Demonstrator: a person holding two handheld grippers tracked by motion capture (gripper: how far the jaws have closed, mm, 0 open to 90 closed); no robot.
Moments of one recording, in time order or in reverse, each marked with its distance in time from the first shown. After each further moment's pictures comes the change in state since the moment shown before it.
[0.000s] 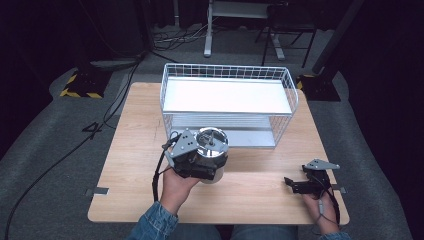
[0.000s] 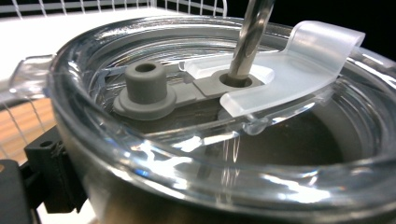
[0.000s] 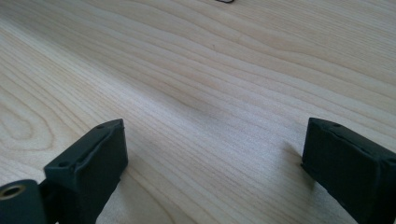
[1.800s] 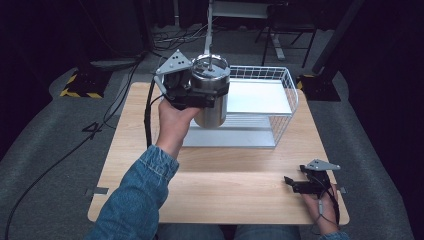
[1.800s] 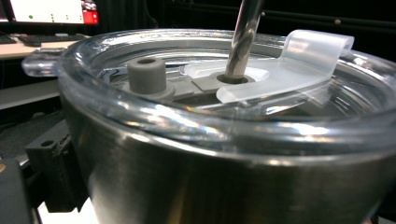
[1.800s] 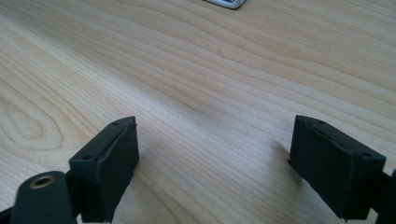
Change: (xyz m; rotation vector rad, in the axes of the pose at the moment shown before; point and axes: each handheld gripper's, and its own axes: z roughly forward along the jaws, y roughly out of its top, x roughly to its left) left arm 0.057 0.148 -0.001 -0.135 0.015 -0.012; right arm 0.001 0.000 -0.001 -0.021 0.012 -0.011
